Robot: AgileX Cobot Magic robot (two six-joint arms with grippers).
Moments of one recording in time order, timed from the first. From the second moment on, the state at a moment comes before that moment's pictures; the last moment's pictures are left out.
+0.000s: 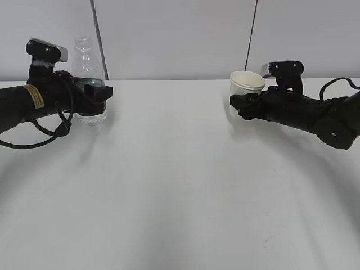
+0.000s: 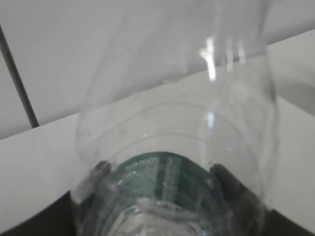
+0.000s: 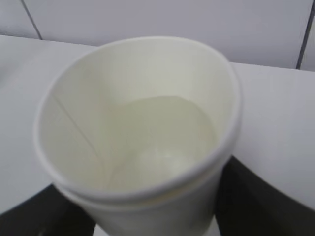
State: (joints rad) left arm -0.10 2.00 -1.01 0.77 -0.72 -0.45; right arm 0.03 2.19 -1.16 -0.62 -0.67 0.49
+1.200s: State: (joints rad) left arm -0.10 2.00 -1.01 0.76 -0.74 -0.45; right arm 0.03 2.25 -1.08 -0.37 -0.83 0.25
